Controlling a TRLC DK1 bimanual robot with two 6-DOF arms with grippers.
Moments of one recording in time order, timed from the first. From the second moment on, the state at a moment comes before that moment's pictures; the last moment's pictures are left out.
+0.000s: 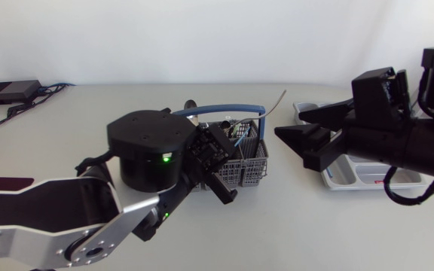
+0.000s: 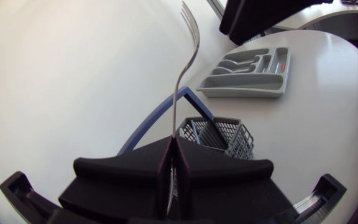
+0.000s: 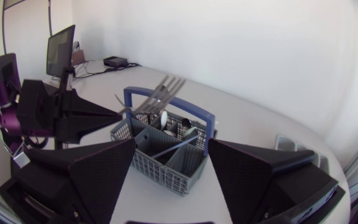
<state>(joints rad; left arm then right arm) -0.98 1.46 0.74 0.45 -0.48 0.53 0.42 0.94 0.73 -0.22 -0.24 -0.08</state>
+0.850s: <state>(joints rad) -0.99 1.74 0.99 0.64 -0.64 0.50 0.36 1.23 0.86 0.04 -0.40 0.19</state>
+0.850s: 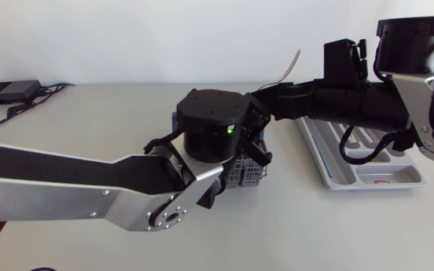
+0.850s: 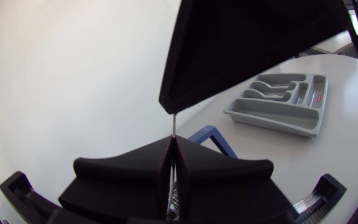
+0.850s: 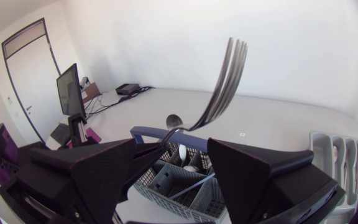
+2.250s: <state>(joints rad) -1.01 1.83 1.05 0.69 -0.65 0.42 0.37 1.39 0.90 0.20 -0.39 0.33</state>
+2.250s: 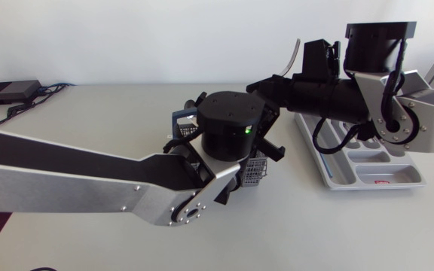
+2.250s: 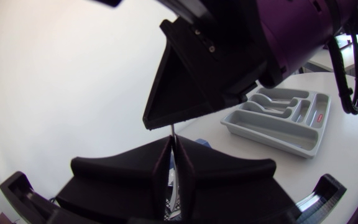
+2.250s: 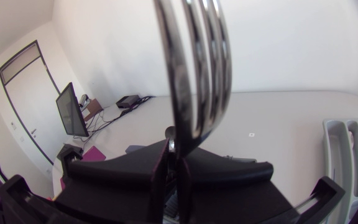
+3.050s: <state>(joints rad) -0.98 1.49 0.88 0.53 -0.57 0.50 0.13 1.32 0.87 -0.11 -0.53 -0.04</state>
